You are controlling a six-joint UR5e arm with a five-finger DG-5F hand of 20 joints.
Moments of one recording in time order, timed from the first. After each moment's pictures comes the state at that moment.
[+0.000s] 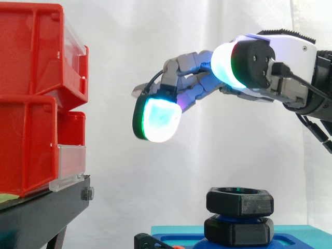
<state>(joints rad) 0.00 -2.24 -1.20 -2.63 -1.88 -1.59</state>
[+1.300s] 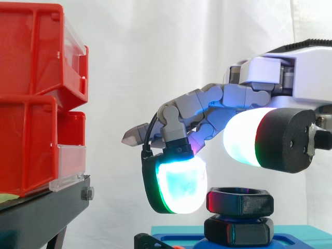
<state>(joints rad) 0.12 -2.24 -1.22 -2.76 -1.75 -1.66</state>
